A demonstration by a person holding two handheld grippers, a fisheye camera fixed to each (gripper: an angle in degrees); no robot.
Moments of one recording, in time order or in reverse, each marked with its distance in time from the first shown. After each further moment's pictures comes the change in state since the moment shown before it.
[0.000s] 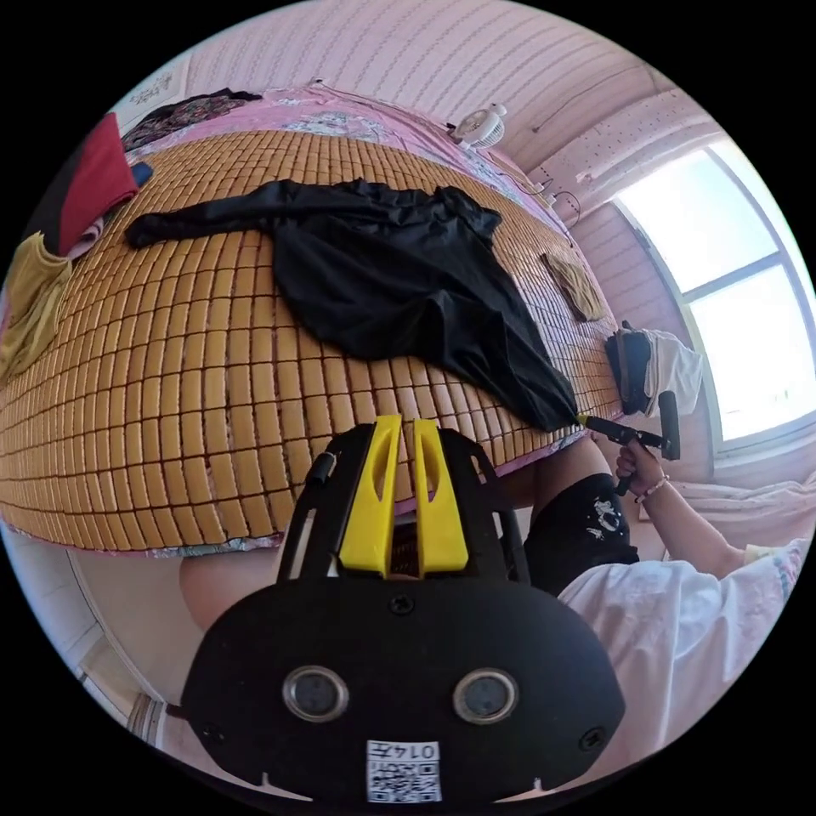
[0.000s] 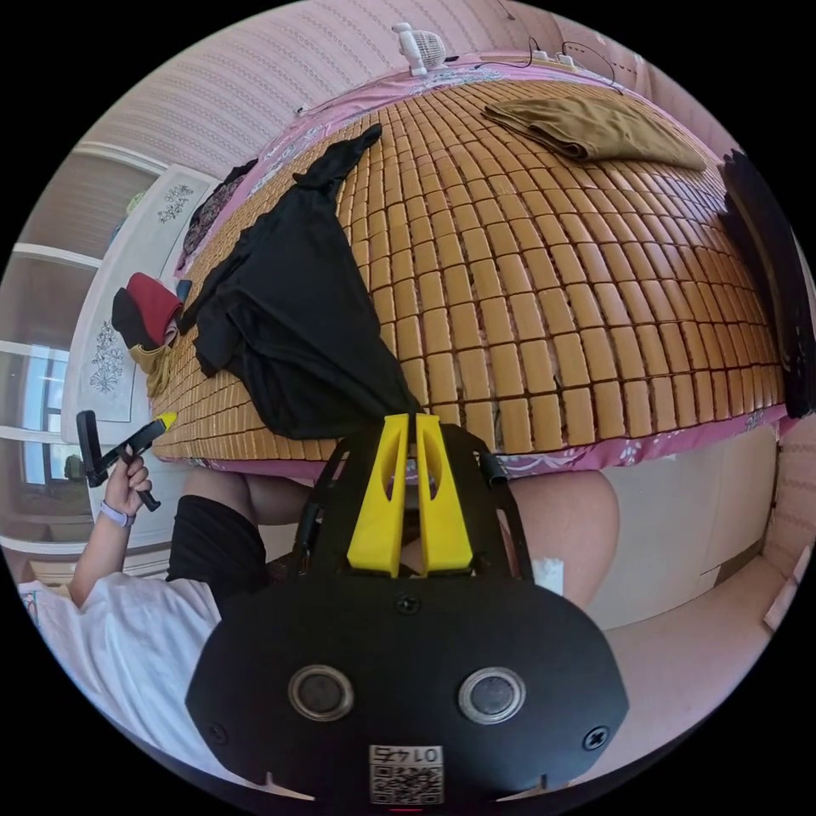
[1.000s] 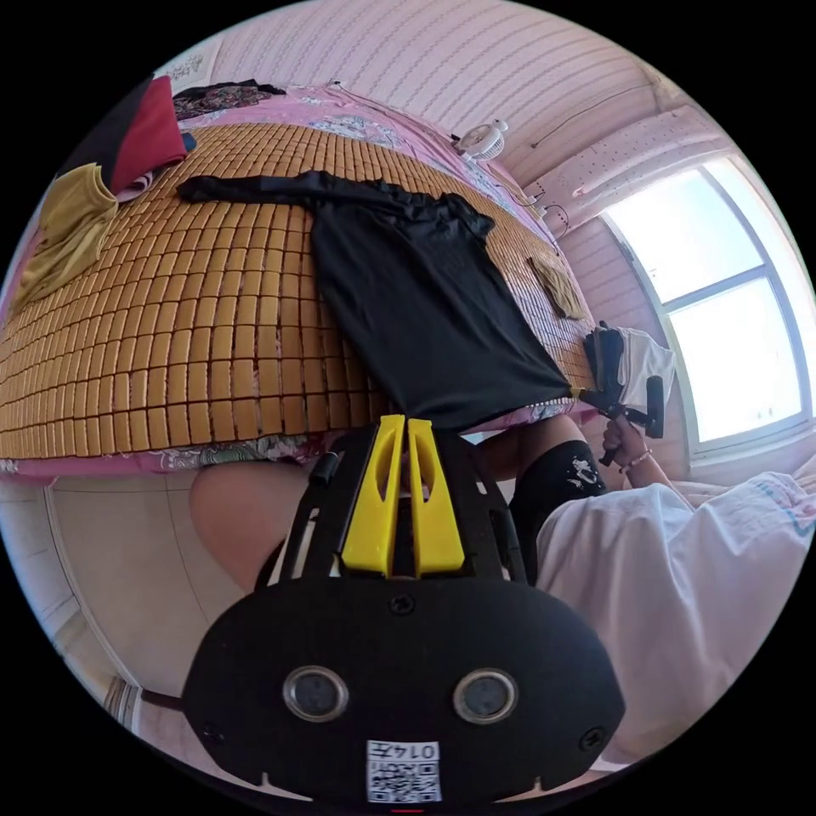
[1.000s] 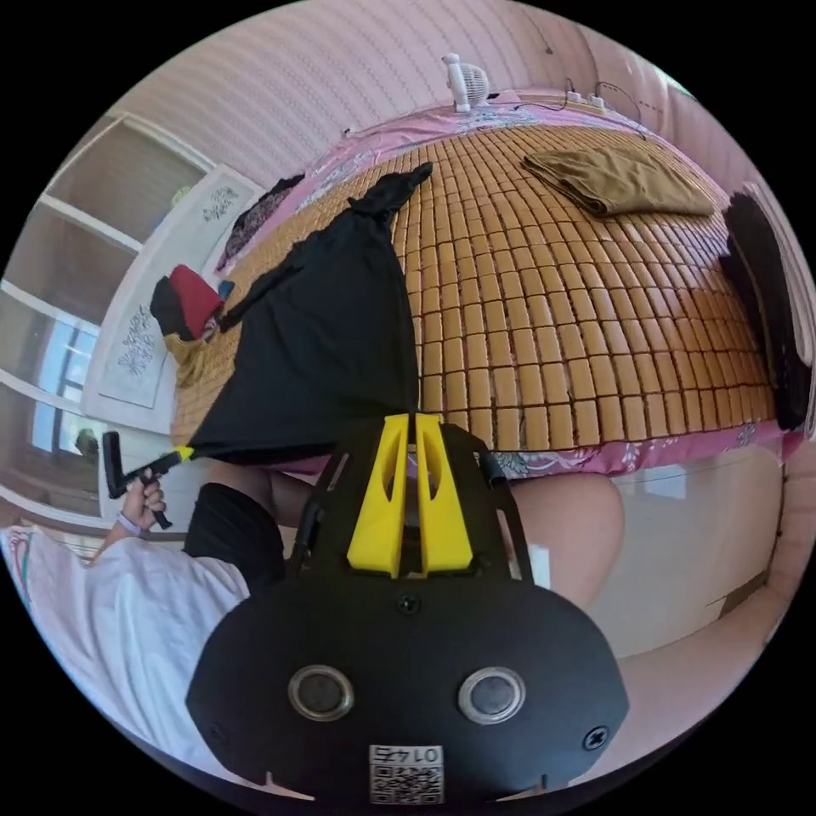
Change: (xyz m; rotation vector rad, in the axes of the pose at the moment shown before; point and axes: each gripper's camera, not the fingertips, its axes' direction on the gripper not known) left arm -0.043 0.077 -0.065 0.027 0.071 -0.049; right arm 0.027 -0.022 -0.057 0.104 -0.033 -0.110
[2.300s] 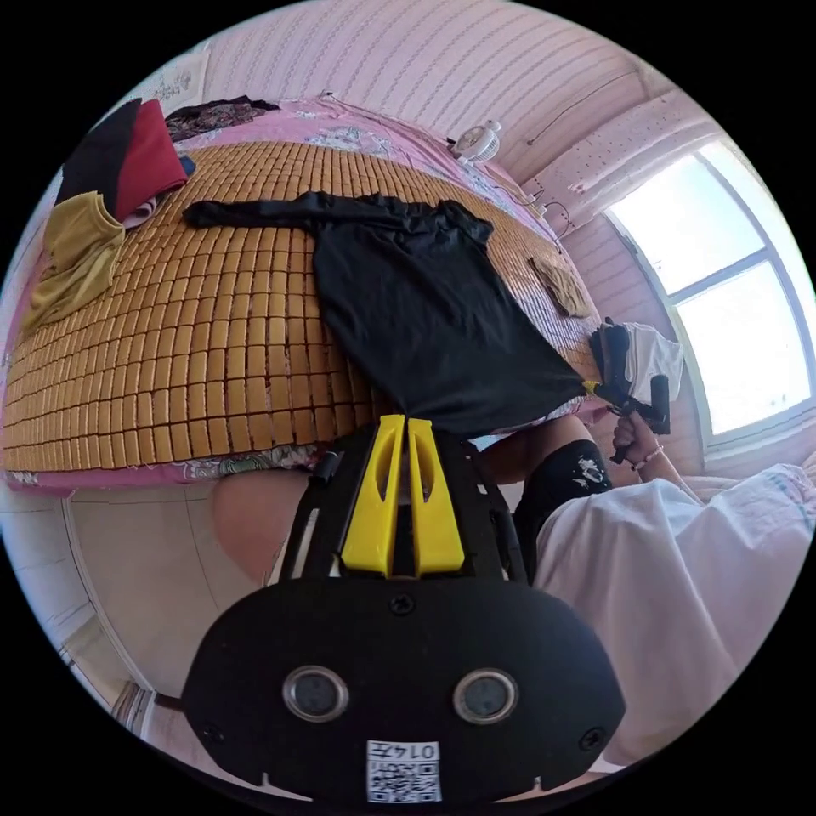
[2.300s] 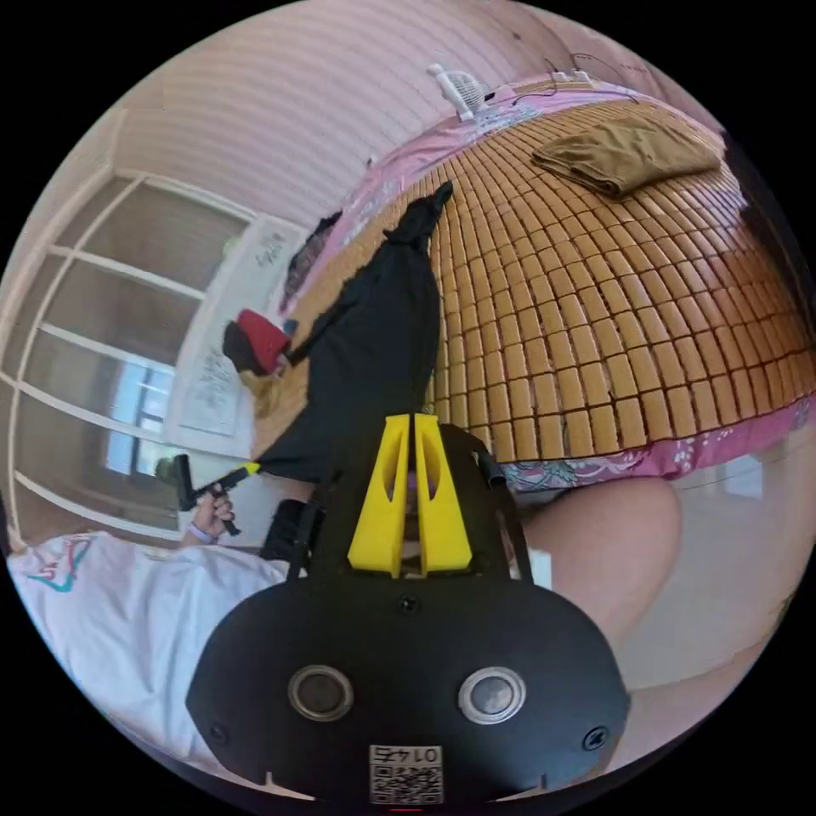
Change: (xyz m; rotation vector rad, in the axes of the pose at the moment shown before) left arm 0.055 0.086 -0.033 0.034 -0.062 0.036; right arm 0.051 0.000 -0.076 0.073 -0.286 0.063
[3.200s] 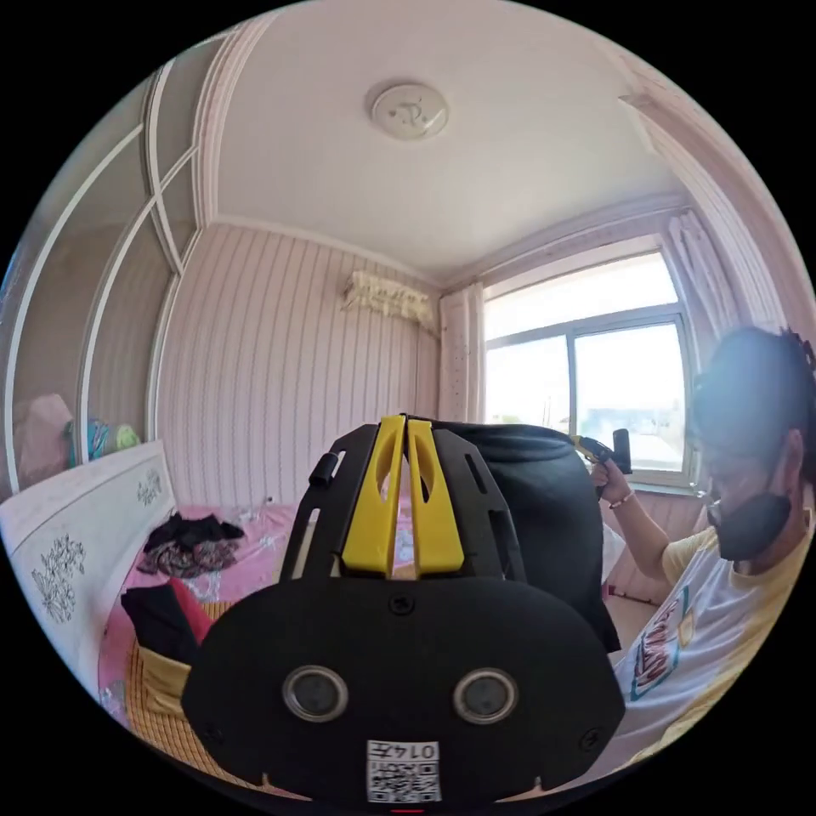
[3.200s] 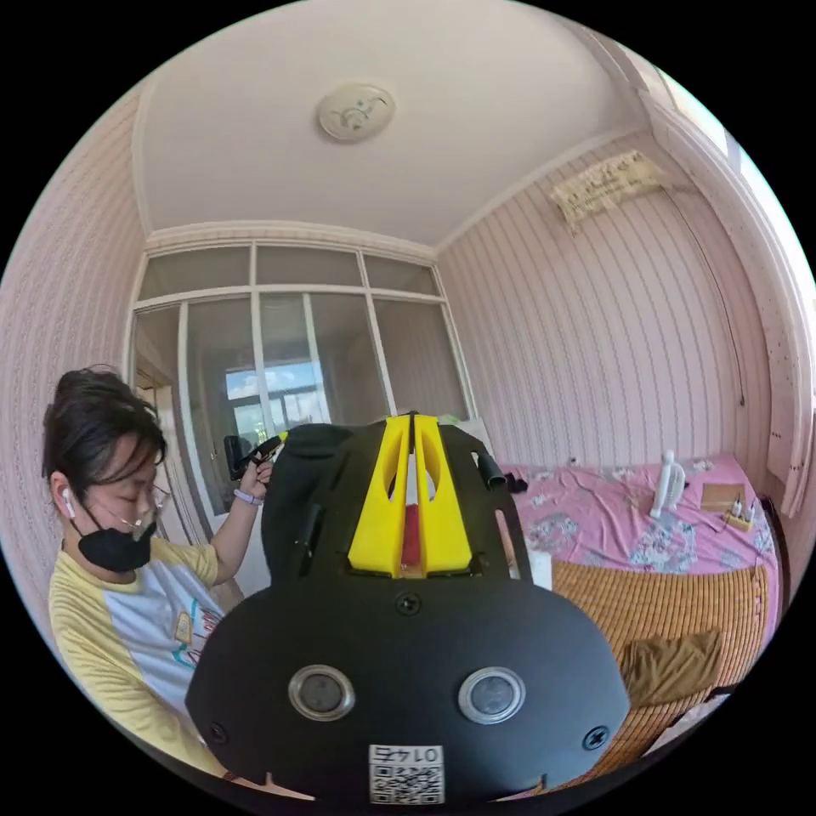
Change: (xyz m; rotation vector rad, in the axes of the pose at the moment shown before) left arm 0.229 0.068 -0.383 1.129 0.041 0.563; right arm -0.306 -0.041 -0.400 0.709 -0.409 -0.844
